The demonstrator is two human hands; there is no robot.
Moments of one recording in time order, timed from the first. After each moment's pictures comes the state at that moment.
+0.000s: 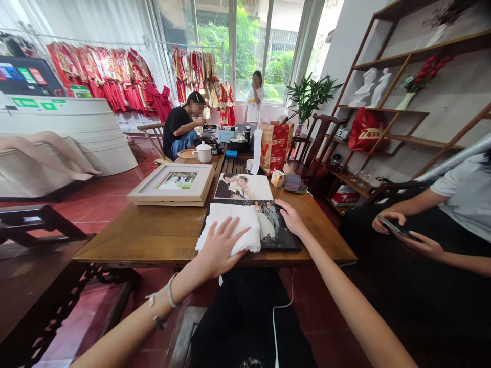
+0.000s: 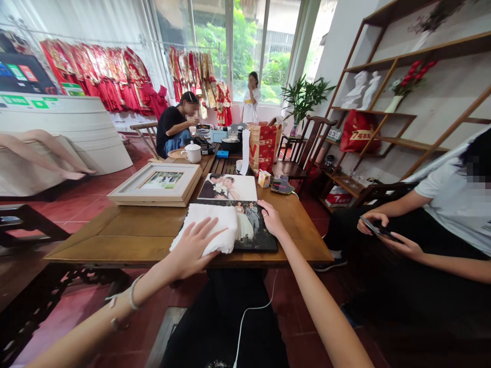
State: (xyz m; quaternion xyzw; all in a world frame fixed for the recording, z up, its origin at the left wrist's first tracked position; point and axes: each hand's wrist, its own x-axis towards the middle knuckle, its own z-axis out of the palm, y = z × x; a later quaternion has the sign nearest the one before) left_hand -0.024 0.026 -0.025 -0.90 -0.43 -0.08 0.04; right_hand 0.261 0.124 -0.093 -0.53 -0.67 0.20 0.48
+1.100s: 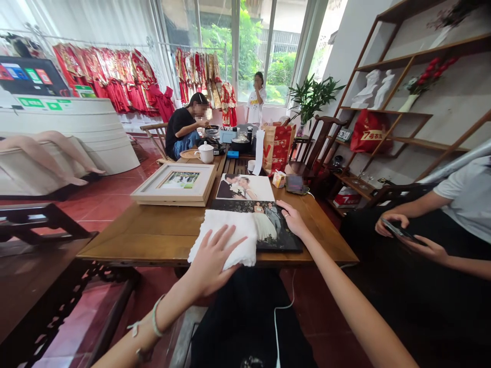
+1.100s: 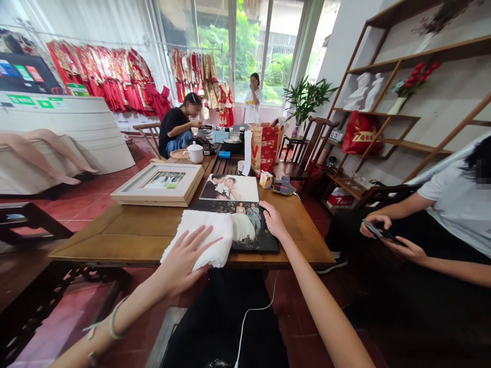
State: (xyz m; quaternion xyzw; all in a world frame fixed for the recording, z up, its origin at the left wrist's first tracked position) left_hand -0.049 0.001 -0.037 -0.90 -0.41 -0.13 0.04; right_hand 0.260 0.125 -0.097 -0.52 -0.67 0.22 0.49
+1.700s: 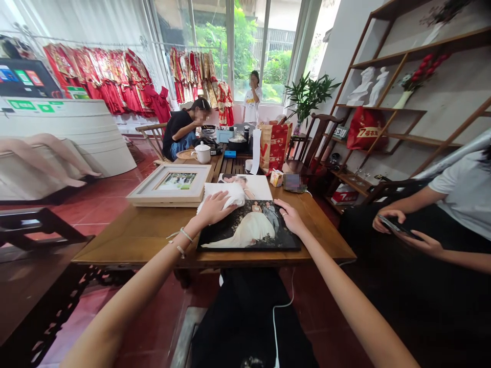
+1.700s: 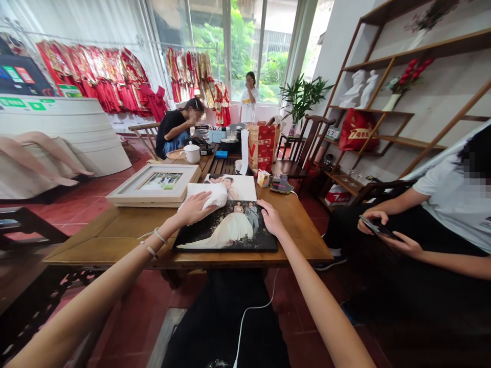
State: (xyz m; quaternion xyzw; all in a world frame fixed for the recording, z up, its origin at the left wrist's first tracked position) left_hand -0.040 0.156 -0.029 -0.87 -0.48 -0.10 0.03; right_hand 0.259 0.124 -0.094 -0.53 -0.67 0.20 0.49
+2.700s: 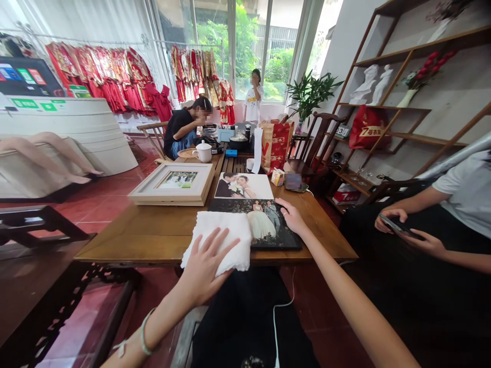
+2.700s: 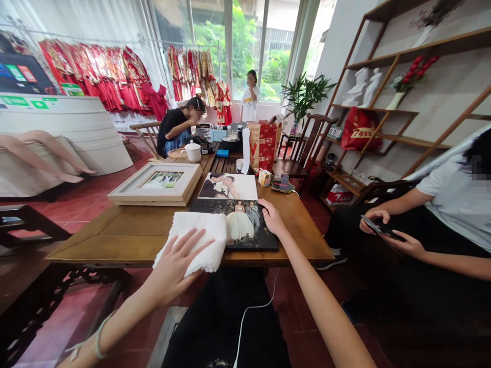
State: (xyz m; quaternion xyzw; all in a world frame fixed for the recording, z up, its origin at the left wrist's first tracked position) left_hand -0.057 -0.011 -0.039 -0.89 -0.43 -0.11 0.06; right_hand 0.263 0.127 -0.099 -0.52 -0.67 0.19 0.49
